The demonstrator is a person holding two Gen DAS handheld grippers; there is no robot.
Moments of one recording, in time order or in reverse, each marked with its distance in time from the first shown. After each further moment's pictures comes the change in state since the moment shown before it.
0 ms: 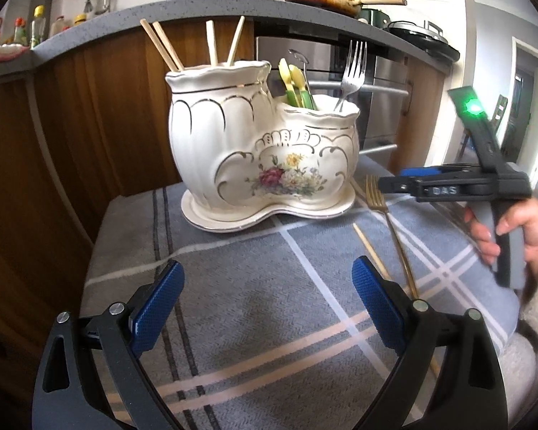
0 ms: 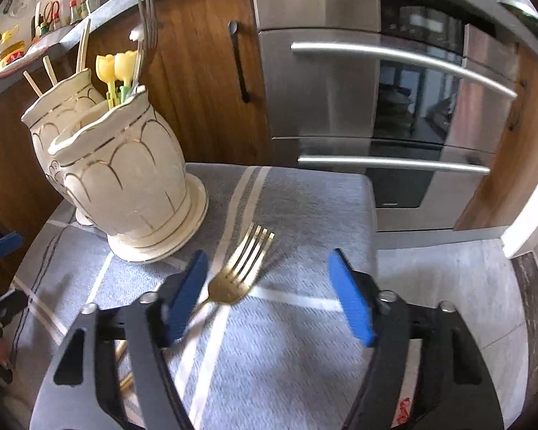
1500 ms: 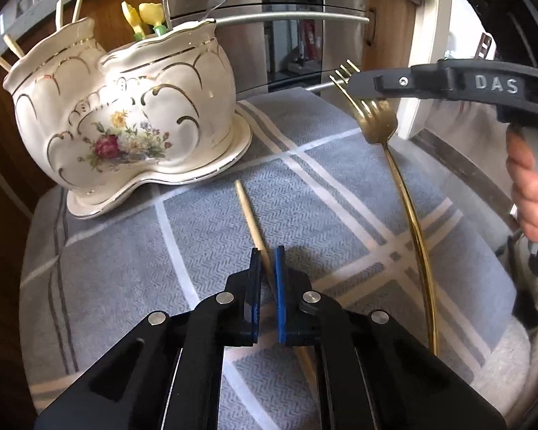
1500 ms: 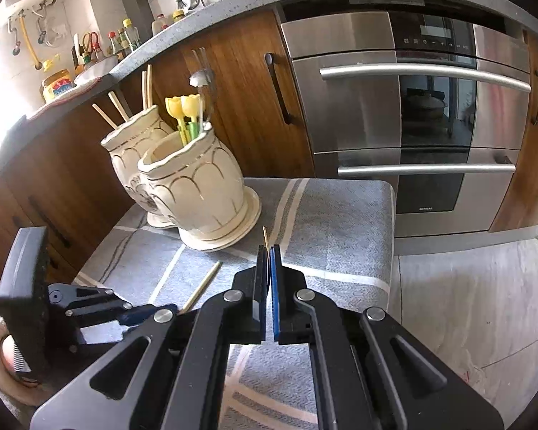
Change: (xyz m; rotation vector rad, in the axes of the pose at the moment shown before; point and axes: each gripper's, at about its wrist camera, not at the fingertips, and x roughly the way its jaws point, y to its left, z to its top) left arm 0.056 -0.099 0.003 0.135 0.237 -0.058; right arm -0.070 -0.006 -0.018 0.026 -0.095 0.209
